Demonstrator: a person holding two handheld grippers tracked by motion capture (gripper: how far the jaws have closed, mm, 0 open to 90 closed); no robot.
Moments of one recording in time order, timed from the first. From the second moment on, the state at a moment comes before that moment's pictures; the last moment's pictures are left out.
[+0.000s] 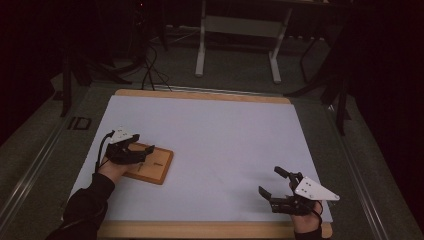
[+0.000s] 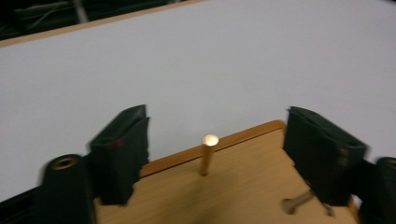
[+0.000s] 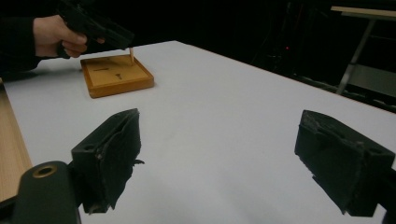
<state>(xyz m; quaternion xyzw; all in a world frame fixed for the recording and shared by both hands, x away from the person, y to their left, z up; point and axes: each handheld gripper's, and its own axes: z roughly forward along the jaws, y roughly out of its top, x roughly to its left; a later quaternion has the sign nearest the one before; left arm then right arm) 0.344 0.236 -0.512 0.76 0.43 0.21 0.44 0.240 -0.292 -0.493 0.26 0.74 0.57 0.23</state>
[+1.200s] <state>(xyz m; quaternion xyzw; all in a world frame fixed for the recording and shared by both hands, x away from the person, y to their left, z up) 0.354 0.229 -0.530 0.80 0.43 0.19 0.38 0.241 -0.292 -0.494 0.26 0.75 0.57 0.22</state>
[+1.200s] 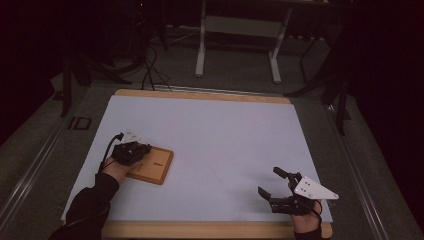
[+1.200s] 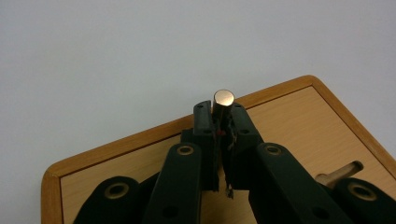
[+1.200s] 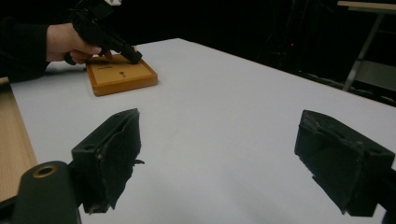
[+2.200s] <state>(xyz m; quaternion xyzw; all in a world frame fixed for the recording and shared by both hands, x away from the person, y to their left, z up) 0.325 0.236 -0.505 0.81 0.36 0.20 0.41 0.243 -0.294 -0.495 0.27 0.74 0.58 0.21</state>
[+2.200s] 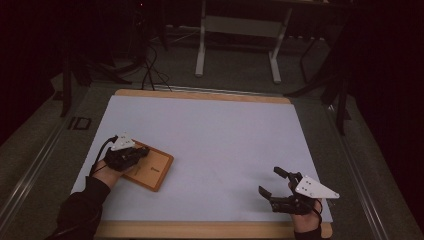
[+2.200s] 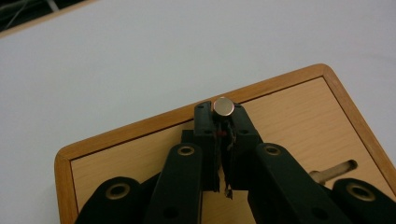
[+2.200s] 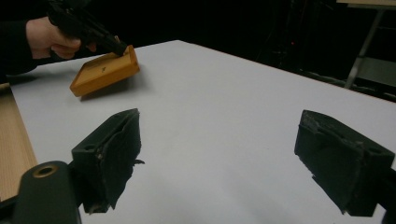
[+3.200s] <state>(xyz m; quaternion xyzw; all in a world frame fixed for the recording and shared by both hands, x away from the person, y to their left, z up) 0.327 0.191 -0.454 0.82 0.30 0.20 0.45 0.243 -0.295 -0.493 0.27 0.74 0.58 0.21</state>
